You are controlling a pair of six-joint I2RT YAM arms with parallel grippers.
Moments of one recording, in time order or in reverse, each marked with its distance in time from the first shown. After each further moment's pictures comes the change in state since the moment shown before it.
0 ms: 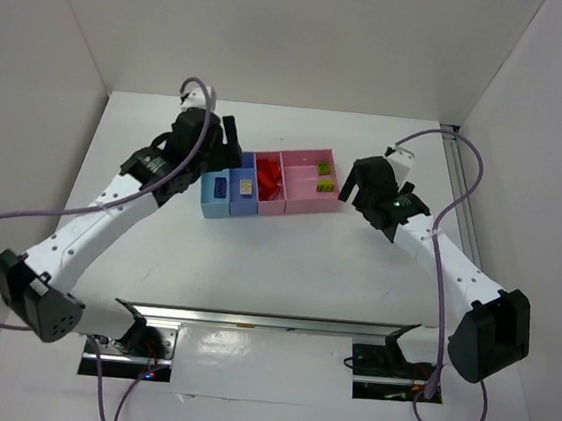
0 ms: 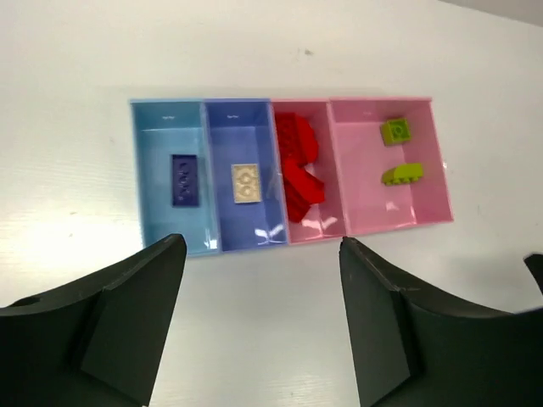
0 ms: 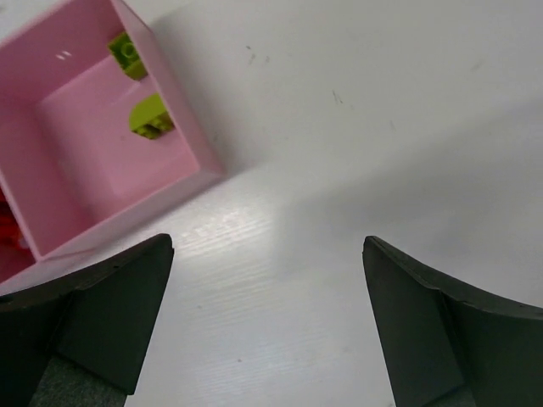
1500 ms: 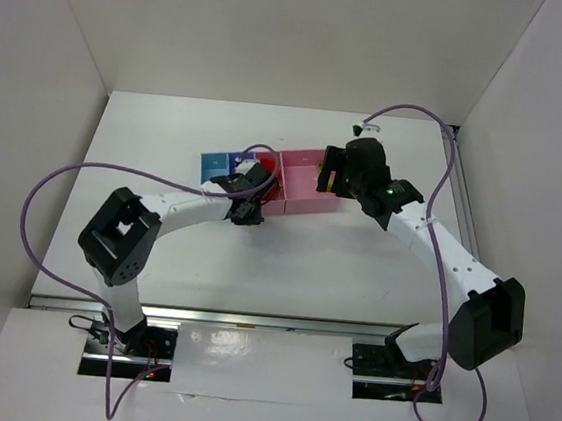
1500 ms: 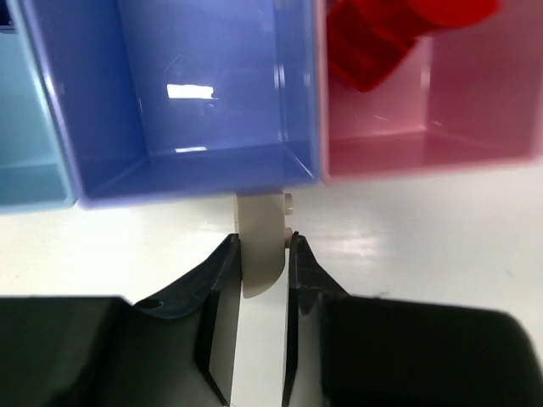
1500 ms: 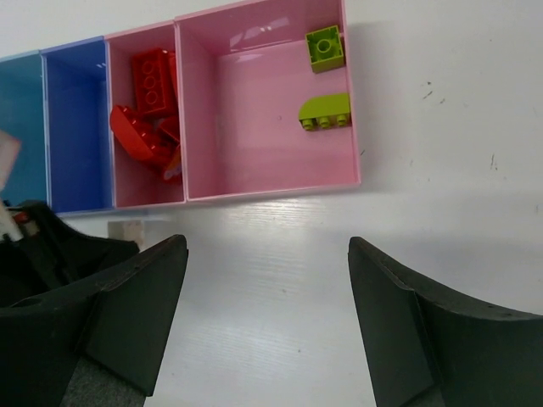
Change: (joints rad) left arm -0.121 0.432 -0.214 0.122 0.051 -0.195; right arm 0.050 0.064 0.121 0.089 -0.301 -0.203
